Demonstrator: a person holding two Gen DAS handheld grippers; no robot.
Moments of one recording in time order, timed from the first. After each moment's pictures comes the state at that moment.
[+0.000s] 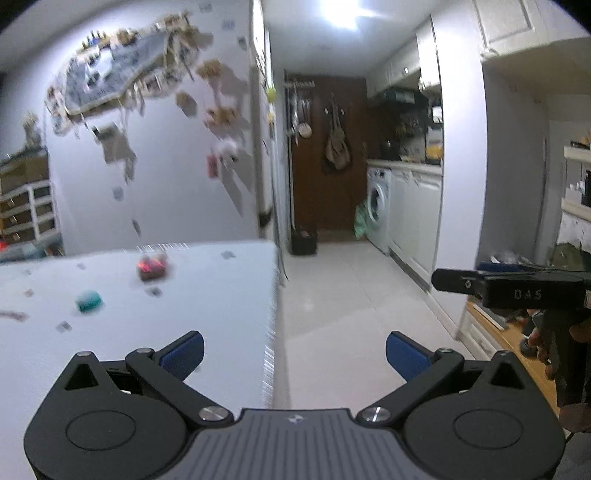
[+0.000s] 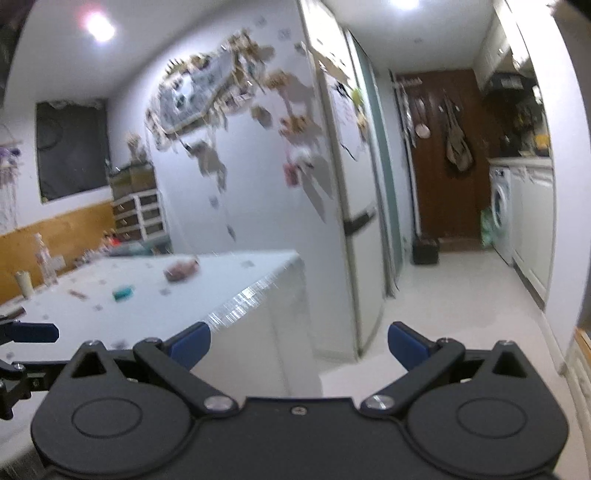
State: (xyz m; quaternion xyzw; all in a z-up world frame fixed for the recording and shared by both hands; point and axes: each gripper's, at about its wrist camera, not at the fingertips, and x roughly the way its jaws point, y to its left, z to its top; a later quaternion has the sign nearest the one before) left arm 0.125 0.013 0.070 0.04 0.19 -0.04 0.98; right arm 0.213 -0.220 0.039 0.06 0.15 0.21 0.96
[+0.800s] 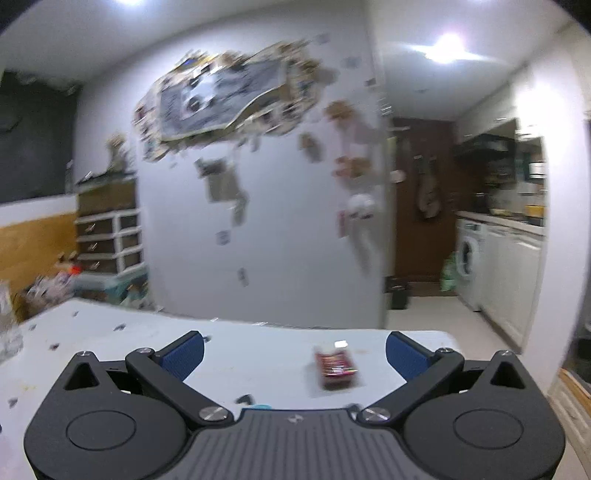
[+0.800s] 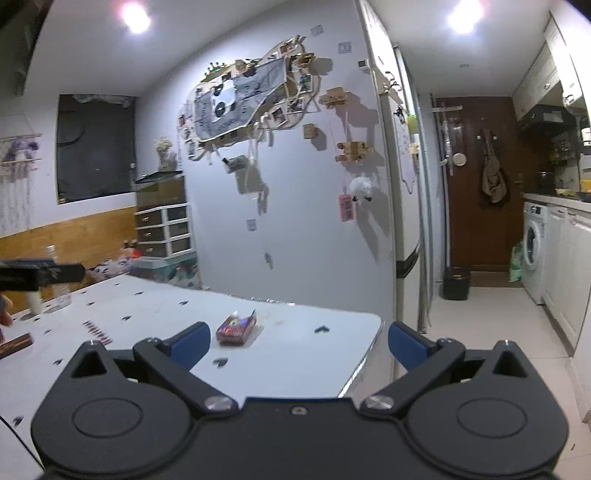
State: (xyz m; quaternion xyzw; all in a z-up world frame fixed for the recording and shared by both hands) left arm 0.246 0.243 0.140 0.01 0.14 0.10 0.99; right arm 0.279 -0.062 0.119 0.04 0.12 0.23 0.97
